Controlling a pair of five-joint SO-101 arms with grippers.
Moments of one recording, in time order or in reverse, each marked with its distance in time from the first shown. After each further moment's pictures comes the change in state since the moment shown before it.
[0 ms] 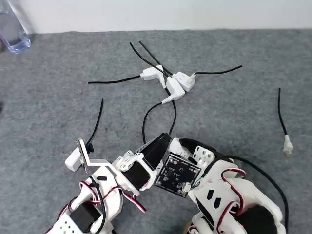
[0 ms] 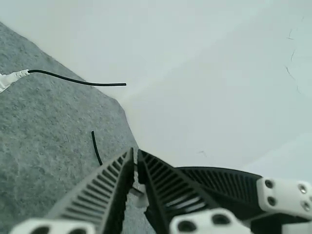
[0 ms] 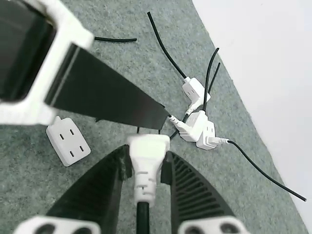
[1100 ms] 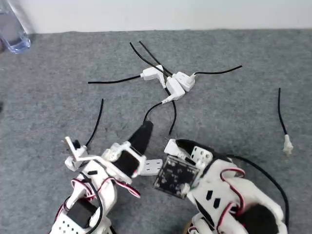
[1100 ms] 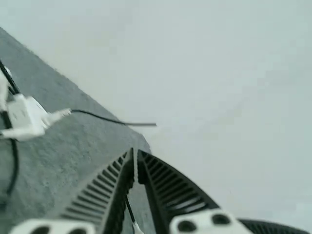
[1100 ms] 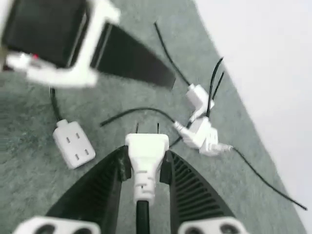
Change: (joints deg) left arm -12.0 0.8 -0.5 -0.4 0.0; right arm -0.6 4.5 -4.6 2.3 0.1
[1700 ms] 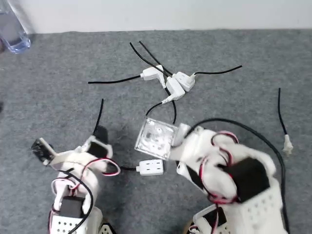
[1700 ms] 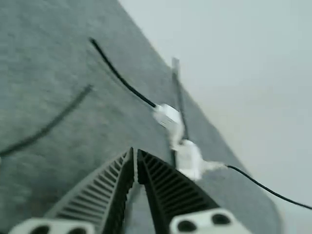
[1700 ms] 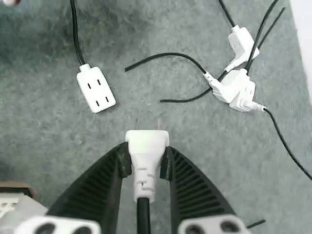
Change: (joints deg) left arm -29.1 0.1 3.7 20.1 -4.2; right arm 4.0 29.9 -26.3 17.6 5.8
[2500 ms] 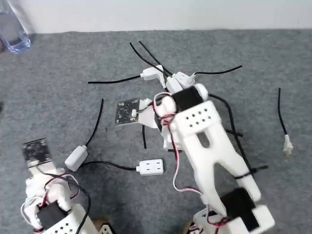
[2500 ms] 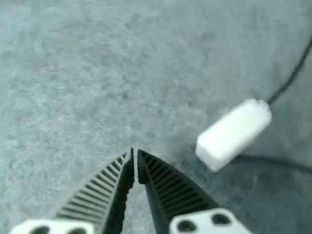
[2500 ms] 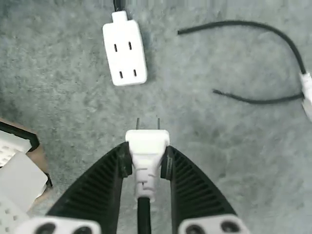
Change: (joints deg) left arm -39.1 -0.4 -5.3 33.2 -72.4; right arm 0.2 40.2 -9.6 0.1 13.8
